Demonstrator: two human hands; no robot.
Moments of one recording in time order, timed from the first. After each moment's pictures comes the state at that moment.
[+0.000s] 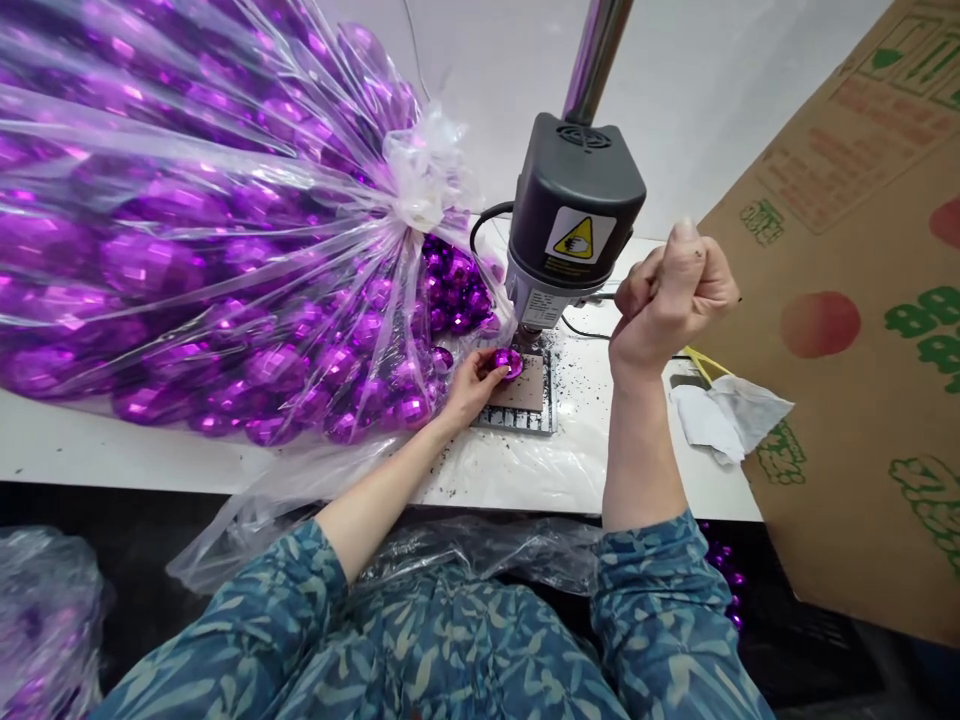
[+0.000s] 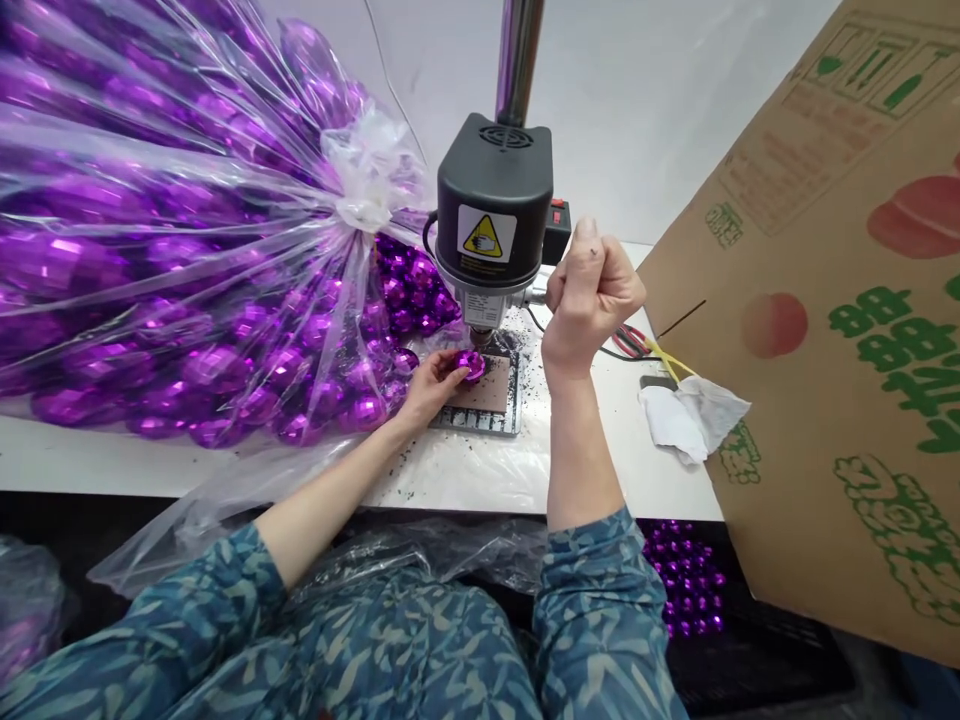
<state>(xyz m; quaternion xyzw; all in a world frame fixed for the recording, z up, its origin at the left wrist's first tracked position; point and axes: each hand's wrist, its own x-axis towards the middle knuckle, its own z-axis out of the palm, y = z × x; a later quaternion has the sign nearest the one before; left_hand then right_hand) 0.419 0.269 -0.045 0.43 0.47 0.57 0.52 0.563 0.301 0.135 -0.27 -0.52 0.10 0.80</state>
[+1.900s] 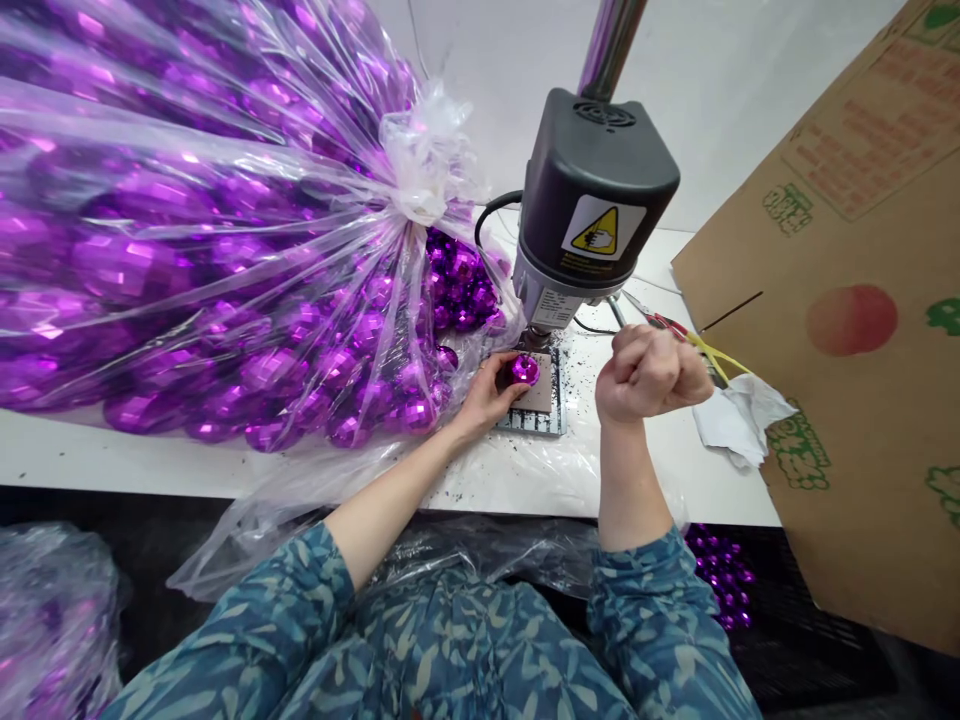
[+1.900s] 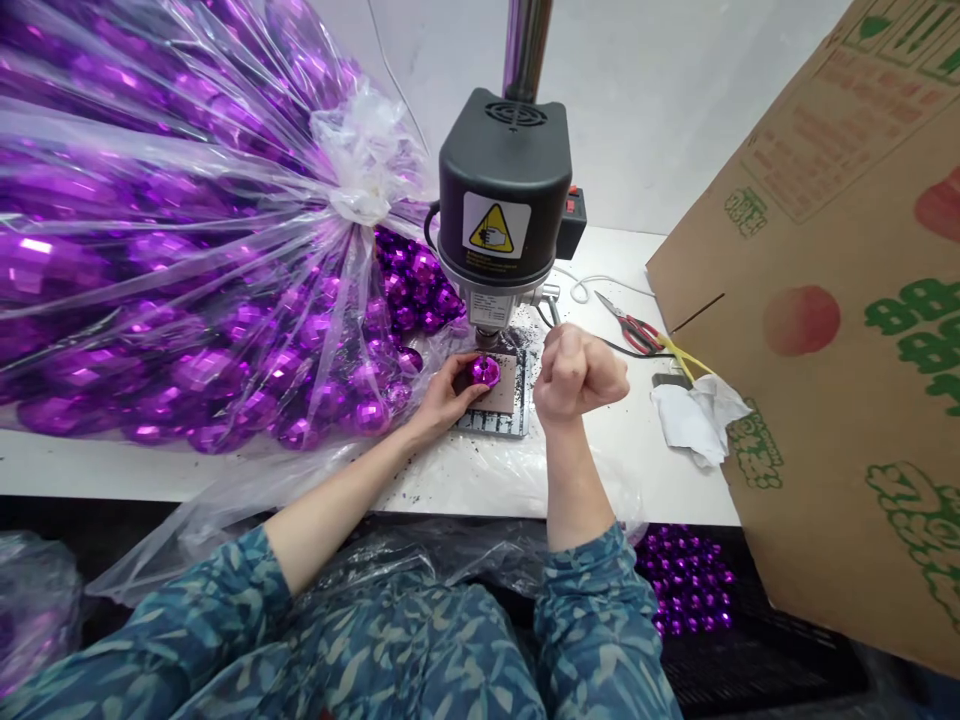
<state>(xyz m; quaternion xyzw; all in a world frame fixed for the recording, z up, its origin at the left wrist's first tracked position) 0.426 0.274 -0.078 0.61 0.43 0.54 0.39 0.565 0.285 0.082 -0.13 -0.56 -0.01 0.82</state>
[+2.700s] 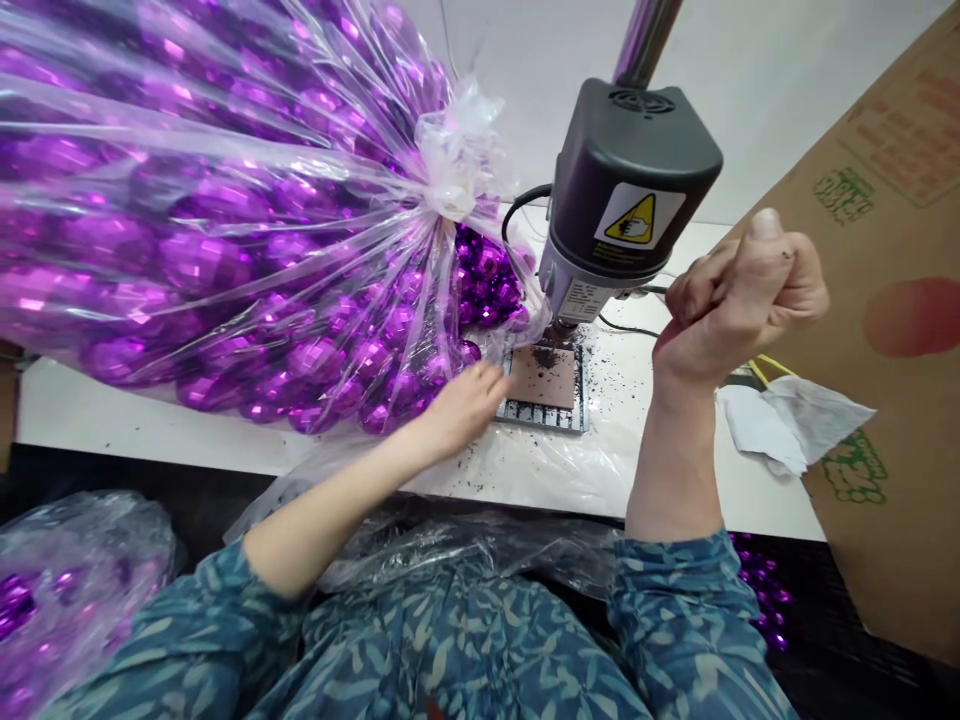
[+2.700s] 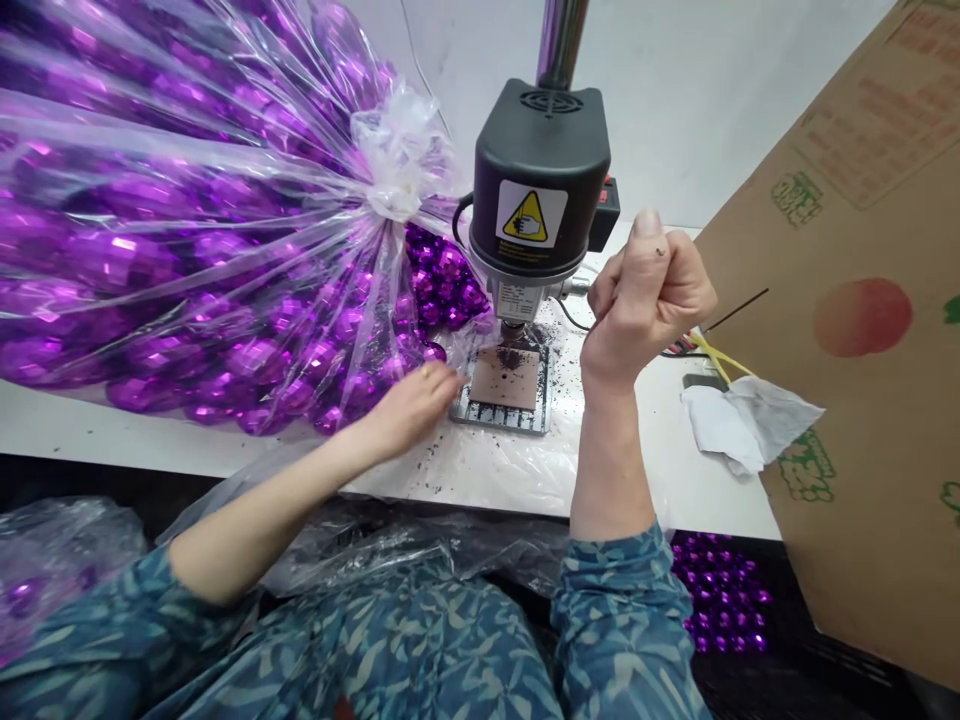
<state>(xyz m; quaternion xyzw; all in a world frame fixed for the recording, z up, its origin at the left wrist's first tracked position) 0.352 0.216 -0.001 0.88 0.44 0.18 0.05 0.560 0.295 0.134 -0.21 -0.52 0.11 0.82</state>
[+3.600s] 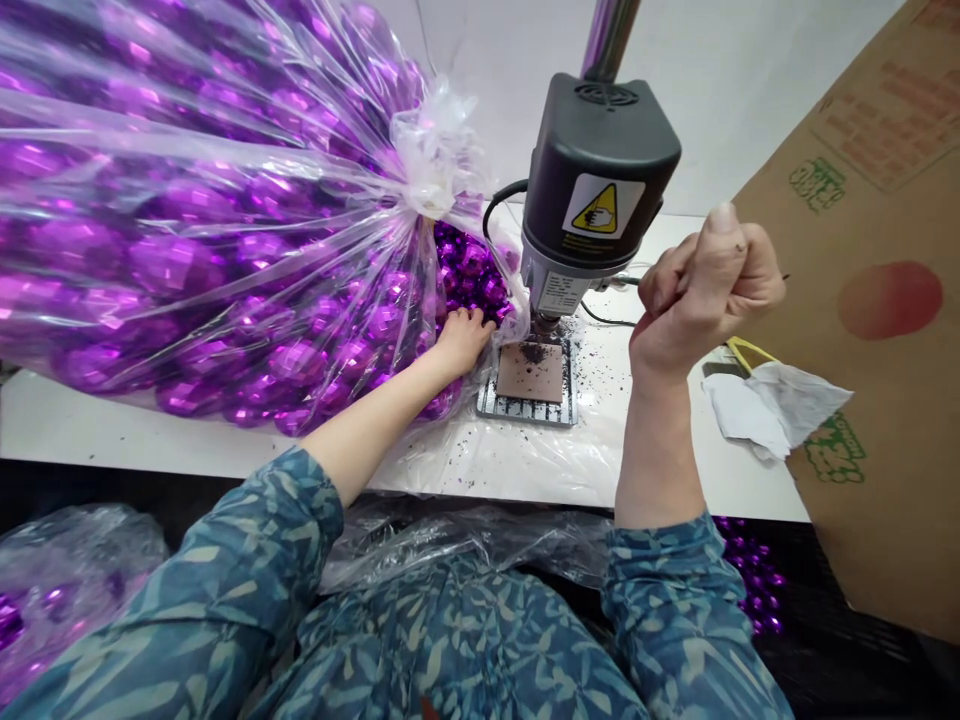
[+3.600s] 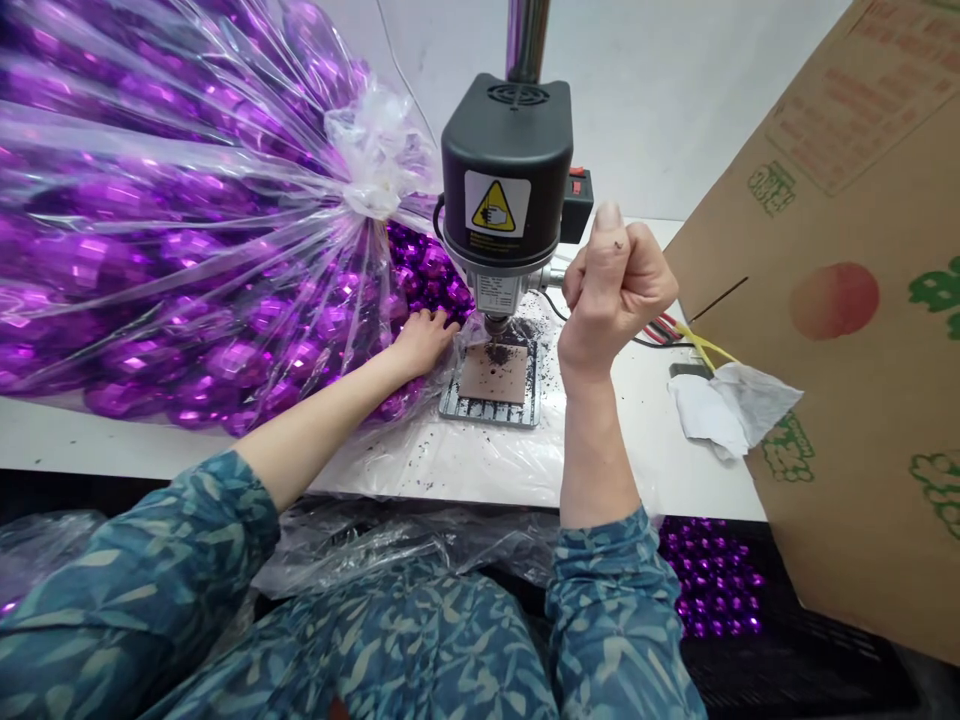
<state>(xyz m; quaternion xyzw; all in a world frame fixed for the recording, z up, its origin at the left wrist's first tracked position) 0.366 0.320 0.004 0.80 0.60 0.01 0.00 0.560 0.291 0.129 -0.26 -0.52 0.09 0.81</state>
